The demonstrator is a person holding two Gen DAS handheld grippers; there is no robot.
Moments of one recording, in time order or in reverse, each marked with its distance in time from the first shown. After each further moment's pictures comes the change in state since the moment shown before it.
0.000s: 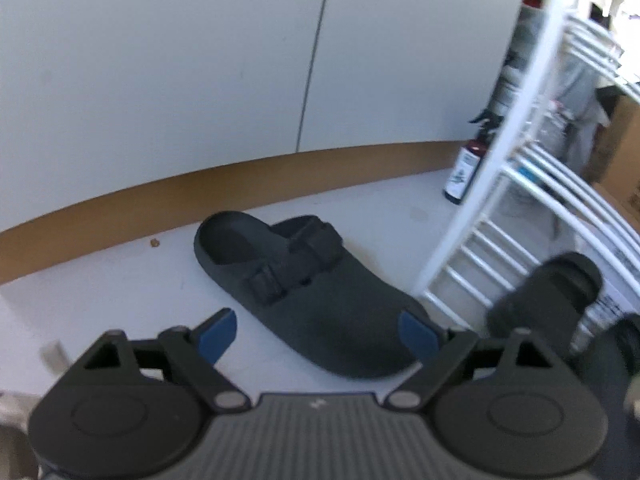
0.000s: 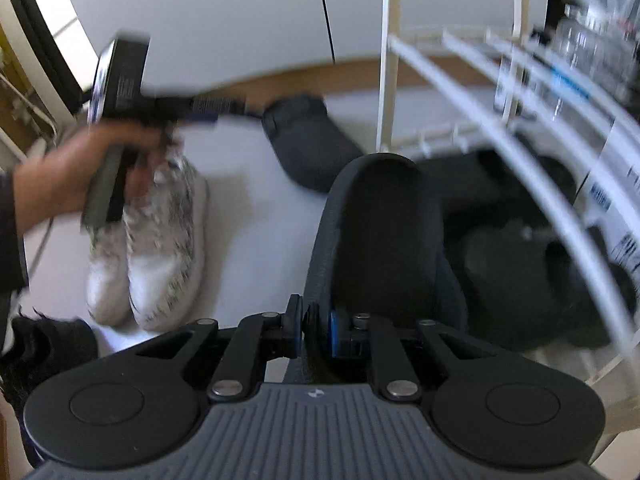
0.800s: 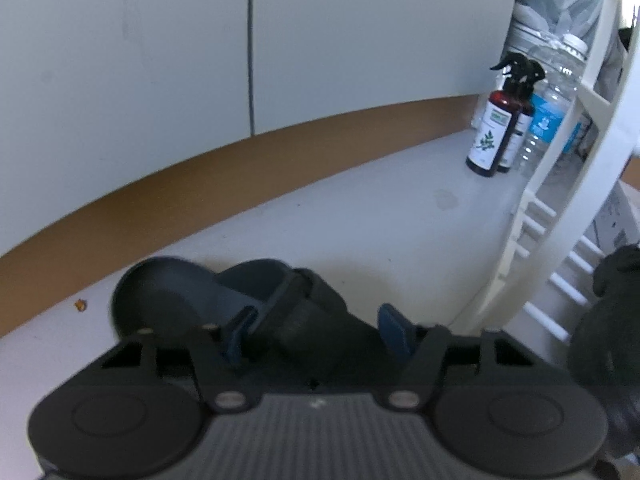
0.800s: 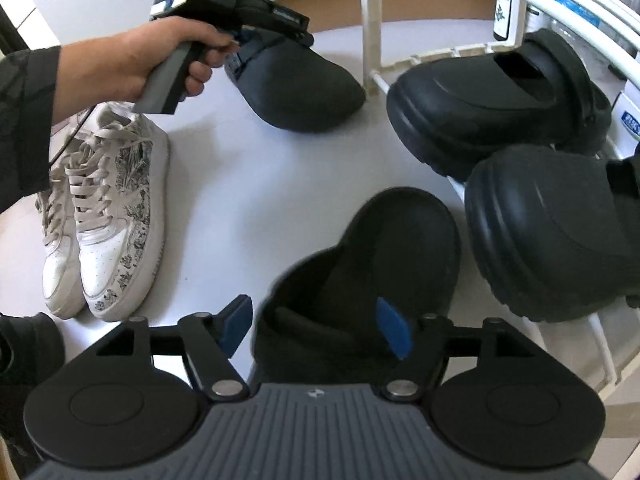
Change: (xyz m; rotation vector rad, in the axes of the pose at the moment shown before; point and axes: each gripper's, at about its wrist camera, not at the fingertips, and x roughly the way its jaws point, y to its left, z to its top) left arm 0.109 -0.012 0.033 0.085 0.094 -0.051; right arm 0.063 -0.011 -0.020 0.079 0.069 -0.031
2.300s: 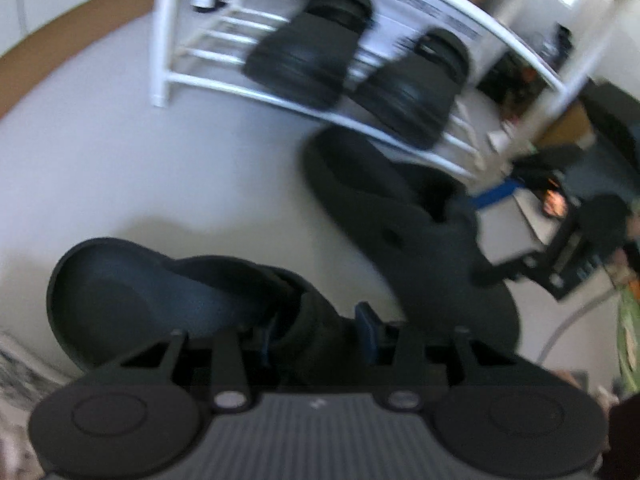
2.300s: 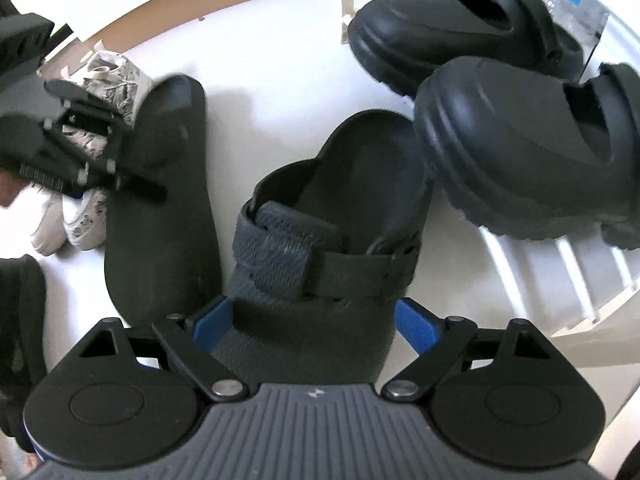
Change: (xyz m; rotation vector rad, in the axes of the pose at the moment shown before) left arm -0.140 -0.078 -0.169 0.436 0.363 -0.513; right arm -0.003 -0.019 -0.029 -0.025 0.119 -0.007
